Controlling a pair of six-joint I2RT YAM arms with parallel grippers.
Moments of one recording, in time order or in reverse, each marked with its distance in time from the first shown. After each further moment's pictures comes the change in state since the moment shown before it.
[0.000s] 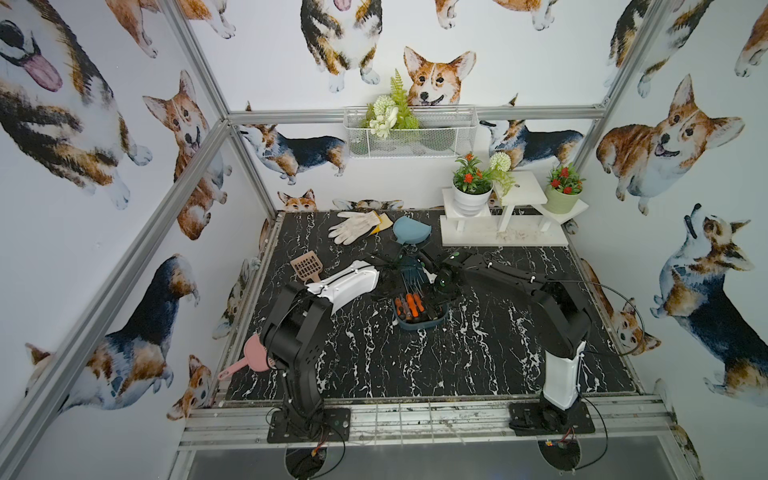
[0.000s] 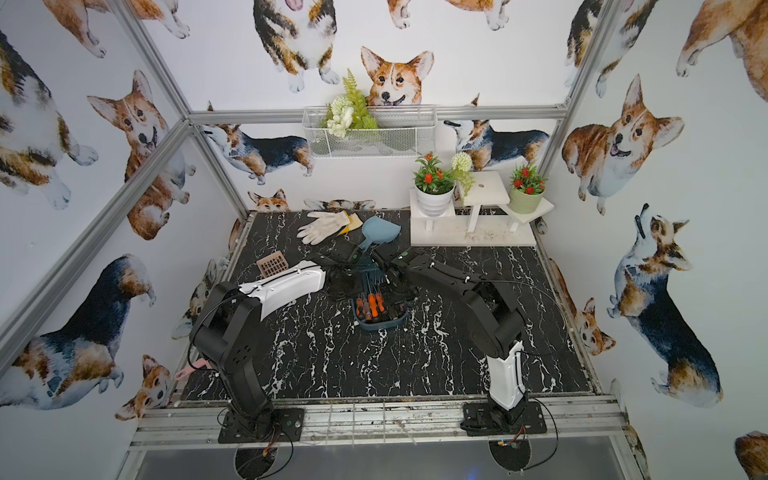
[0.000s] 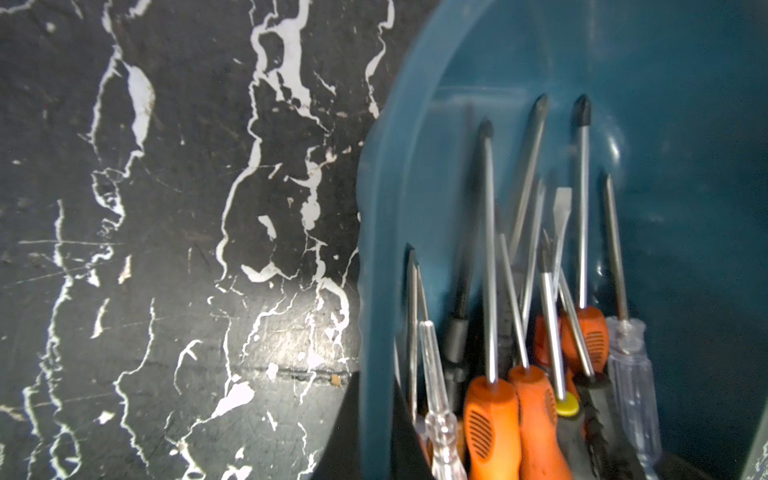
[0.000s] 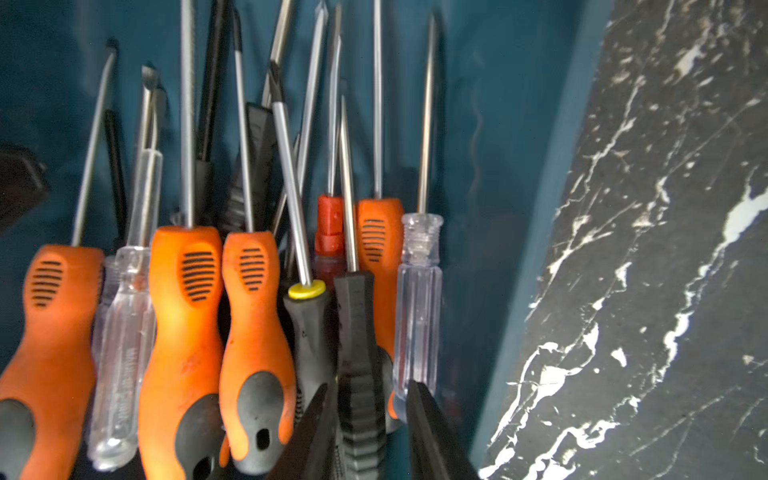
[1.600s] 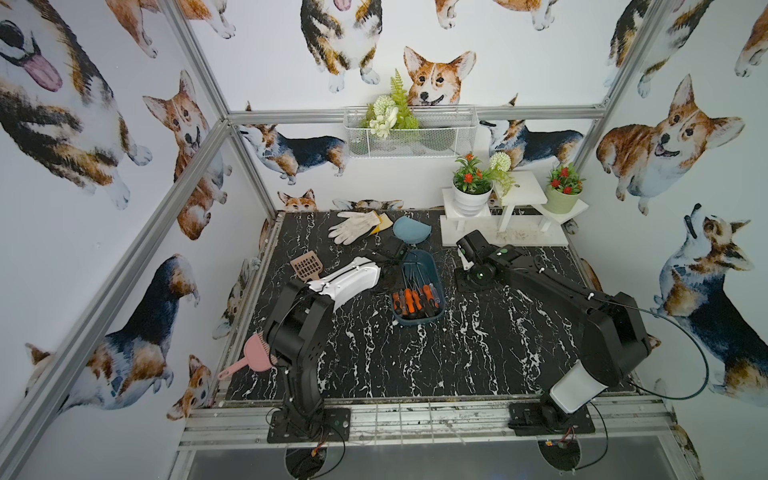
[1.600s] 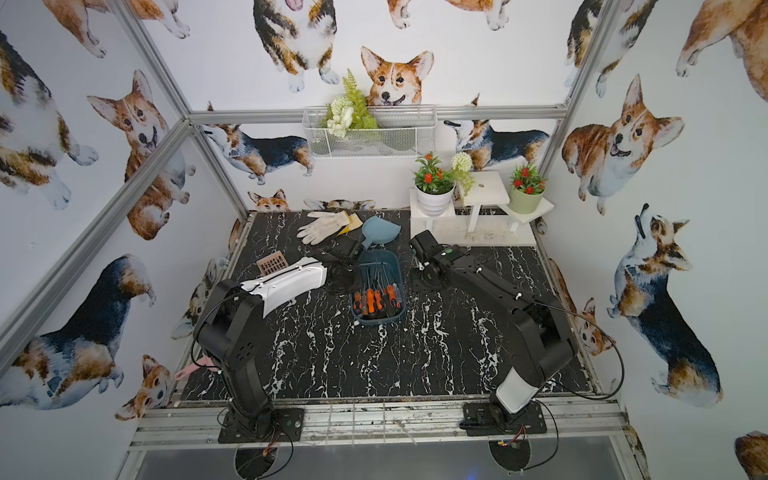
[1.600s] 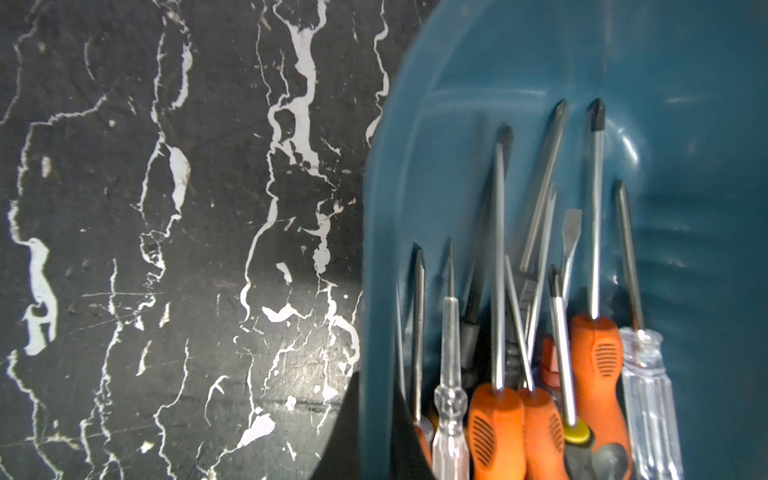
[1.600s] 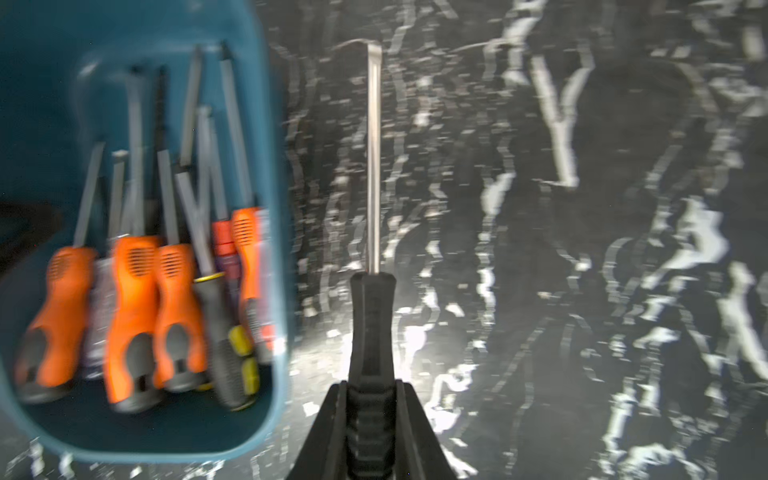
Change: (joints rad) left arm 0.002 0.029 0.051 -0.006 -0.071 0.063; right arm -0.229 -0.317 -0.237 0.093 0.028 -0.001
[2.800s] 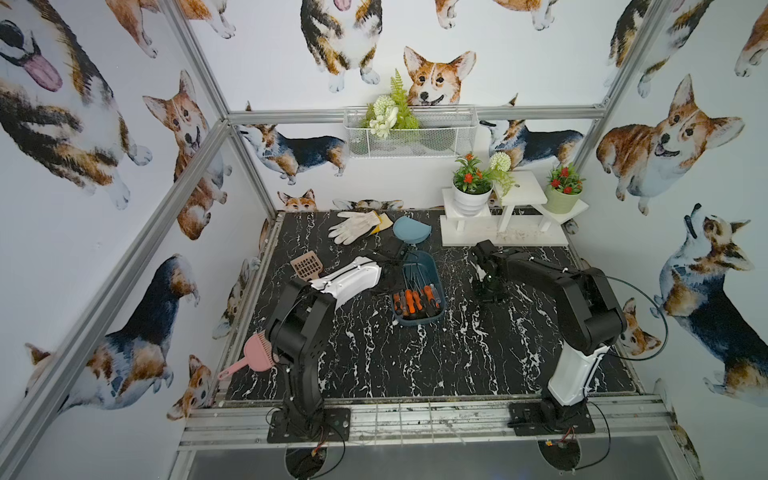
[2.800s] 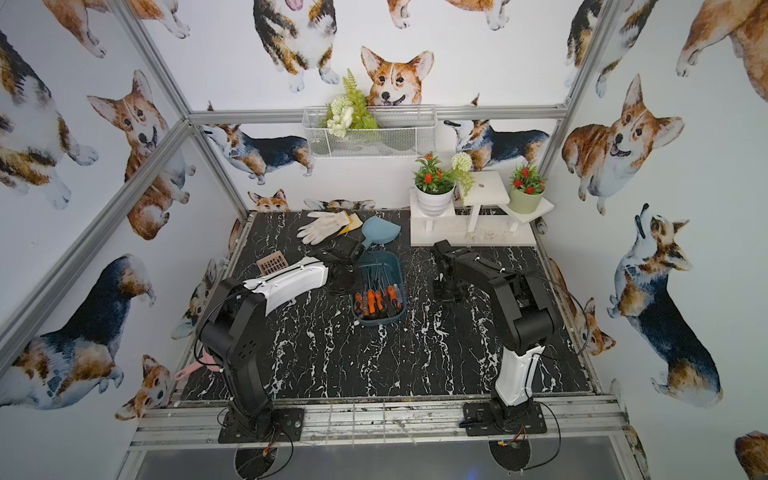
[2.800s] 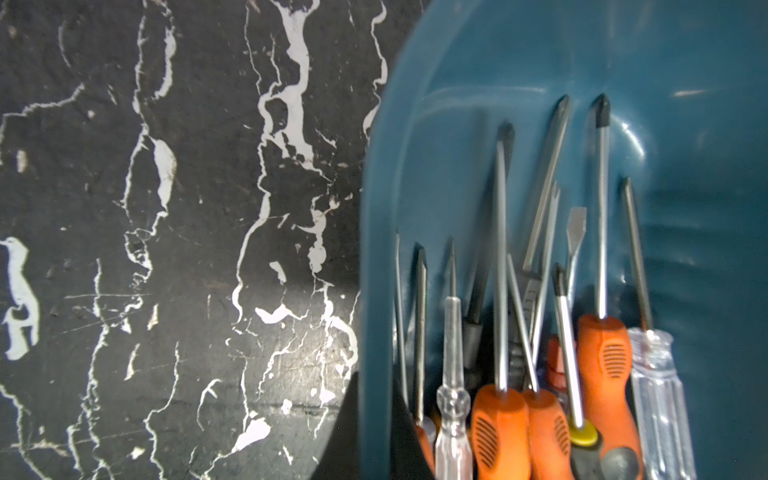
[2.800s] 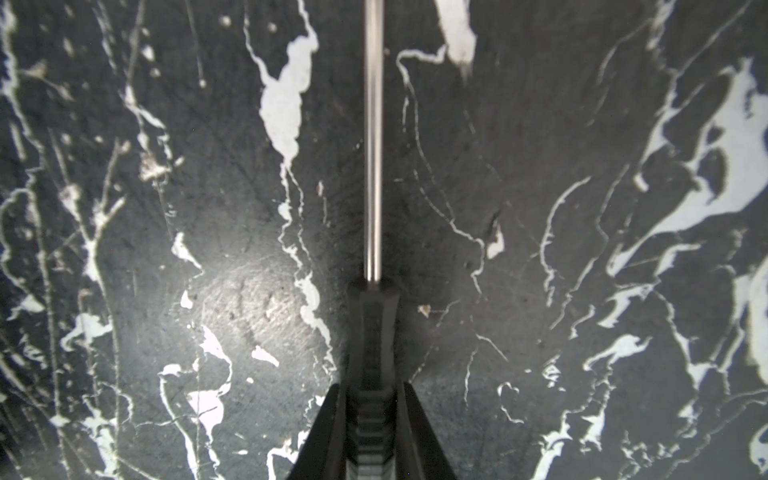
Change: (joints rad) left arm 0.000 0.014 0.004 -0.002 0.012 0.005; right arm -0.159 0.214 -0.056 -0.015 0.000 -0.114
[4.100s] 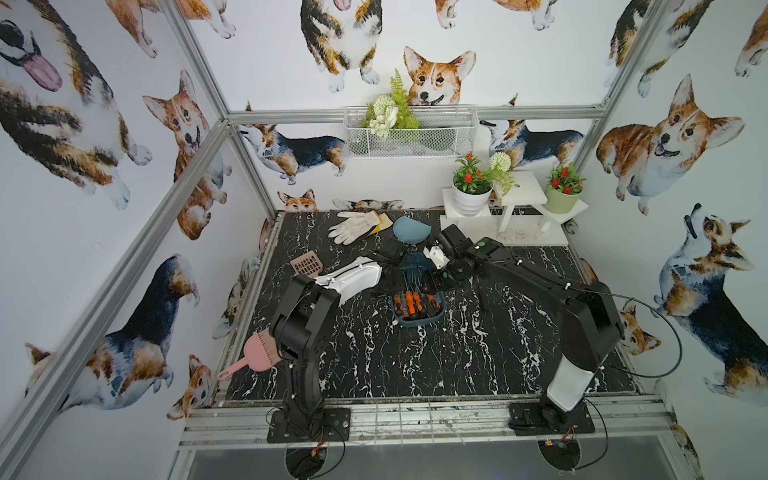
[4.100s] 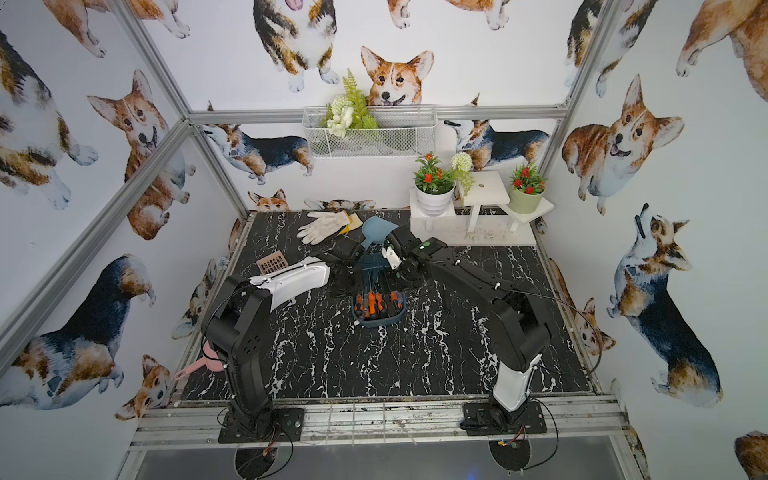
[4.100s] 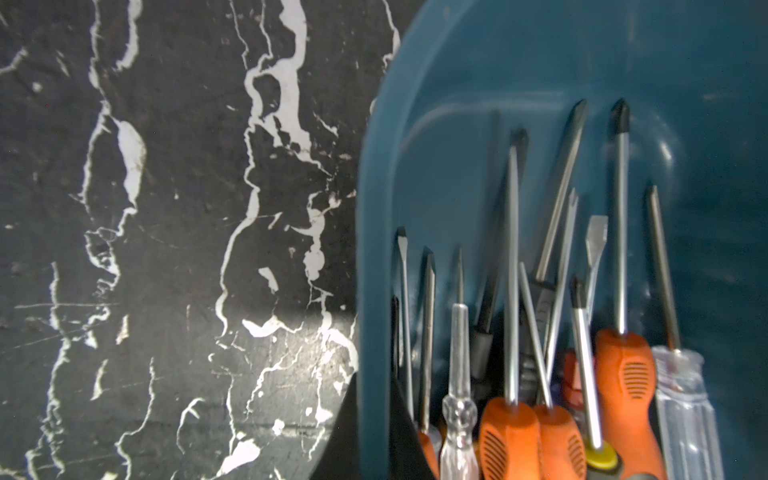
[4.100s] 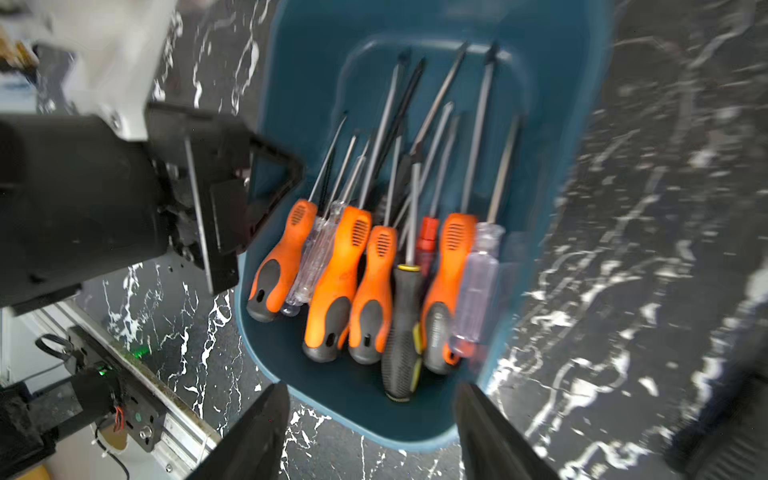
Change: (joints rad) left arm 0.013 0.040 -0.006 0.019 0.039 -0.009; right arm 0.325 -0.040 0.285 -0.018 -0.288 0.032
